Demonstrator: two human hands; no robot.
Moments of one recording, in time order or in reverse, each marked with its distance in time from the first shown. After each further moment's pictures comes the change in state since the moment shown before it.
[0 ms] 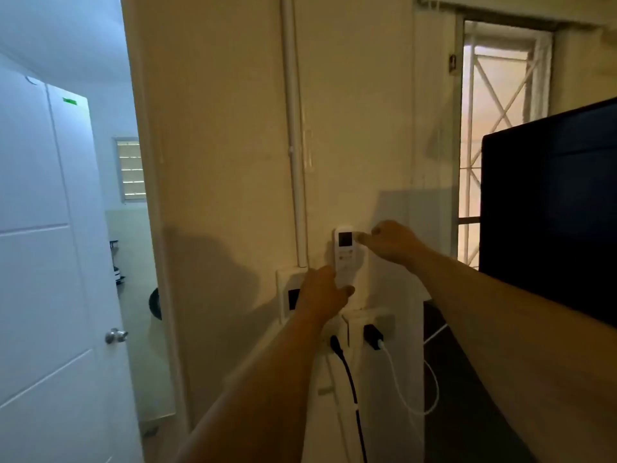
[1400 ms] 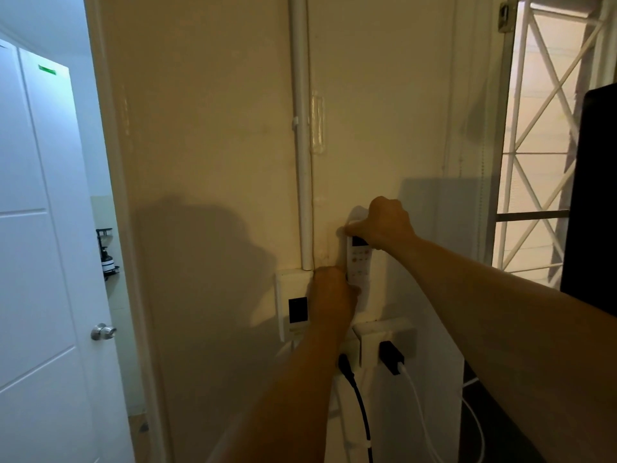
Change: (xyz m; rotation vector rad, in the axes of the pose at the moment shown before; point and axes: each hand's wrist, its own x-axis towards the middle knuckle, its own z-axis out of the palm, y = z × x) left_hand 0.074 -0.034 0.048 -0.078 0.186 -0.029; right_hand 0.089 -0.014 0.046 0.018 0.175 -0.034
